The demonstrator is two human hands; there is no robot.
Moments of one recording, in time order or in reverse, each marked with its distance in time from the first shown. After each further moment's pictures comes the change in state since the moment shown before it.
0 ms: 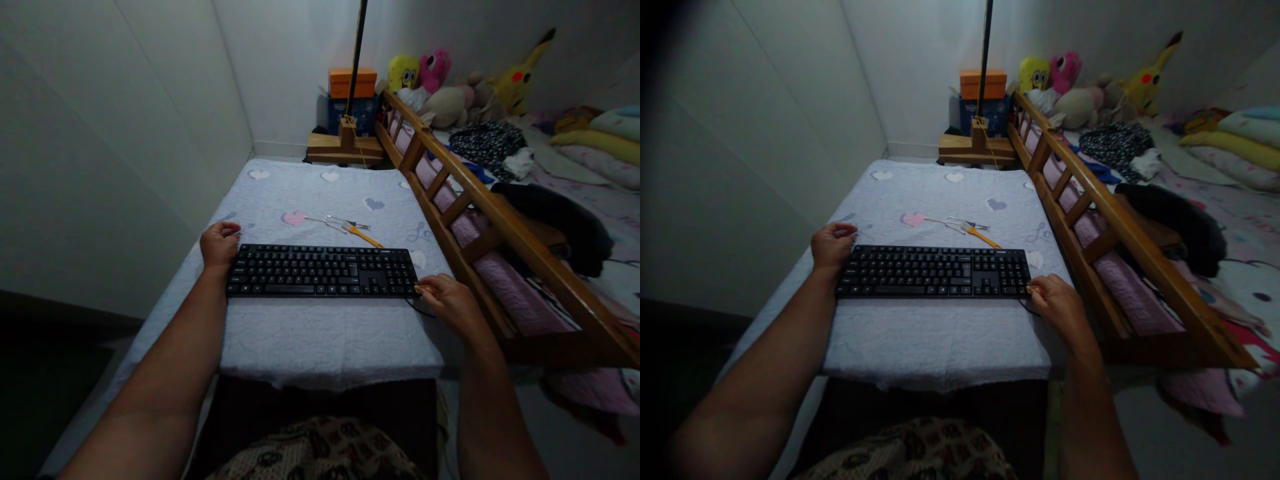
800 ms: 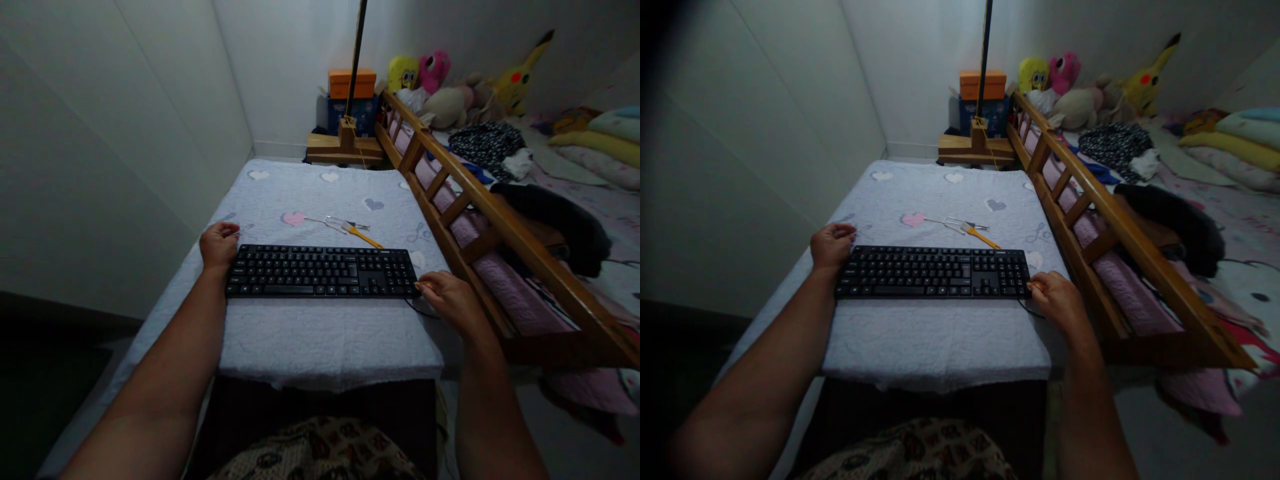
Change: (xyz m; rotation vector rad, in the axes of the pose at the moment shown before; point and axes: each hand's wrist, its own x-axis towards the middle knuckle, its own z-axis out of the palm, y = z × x) left_hand 0.005 -0.008 0.002 -0.010 0.003 0.002; right_hand 0.008 0.004 -0.002 0.028 -0.003 0.016
